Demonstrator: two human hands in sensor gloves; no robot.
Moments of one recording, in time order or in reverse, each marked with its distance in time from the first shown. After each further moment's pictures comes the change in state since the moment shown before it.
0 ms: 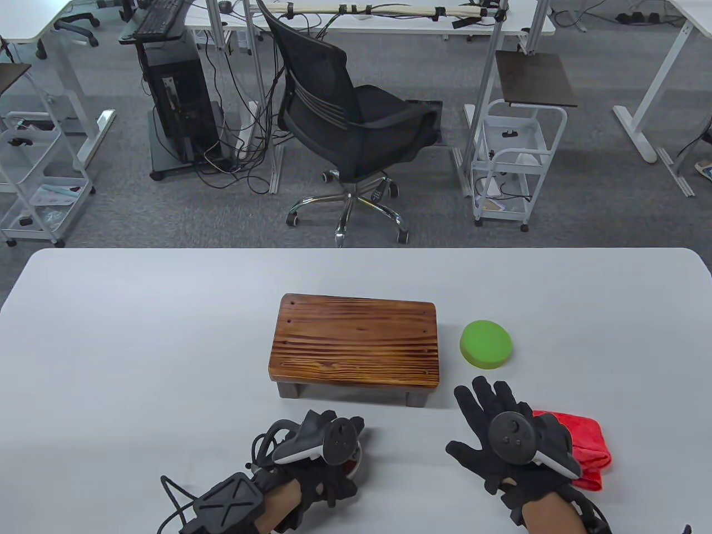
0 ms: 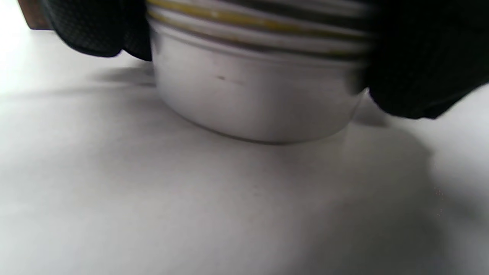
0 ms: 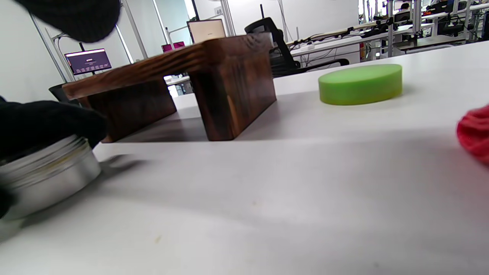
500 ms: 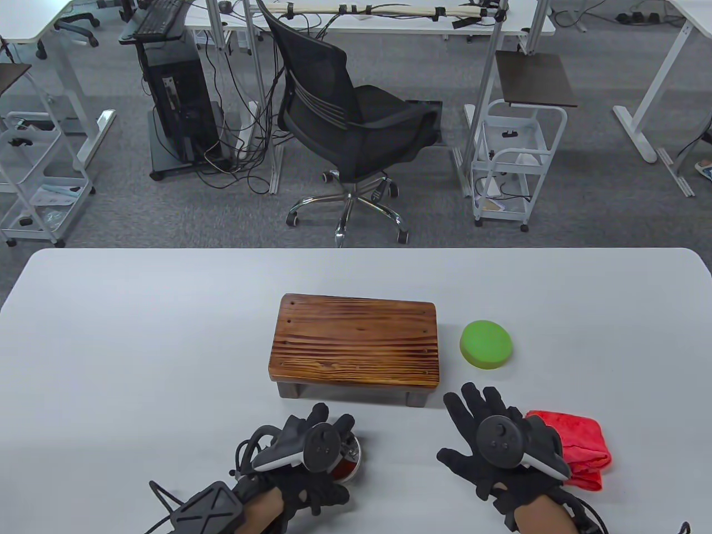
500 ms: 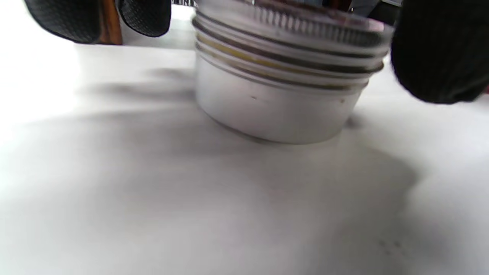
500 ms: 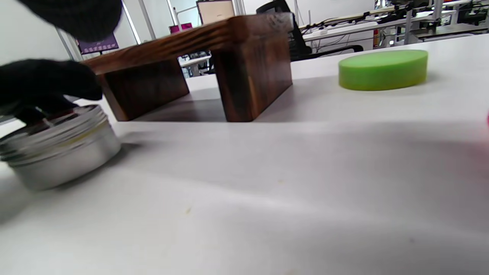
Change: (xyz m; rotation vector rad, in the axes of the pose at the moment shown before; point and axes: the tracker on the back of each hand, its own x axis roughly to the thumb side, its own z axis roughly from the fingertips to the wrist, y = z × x) left_hand -0.020 0.005 0.036 0.048 -0.018 0.045; right_hand 0.024 0.009 -0.002 0.072 -0.037 0.042
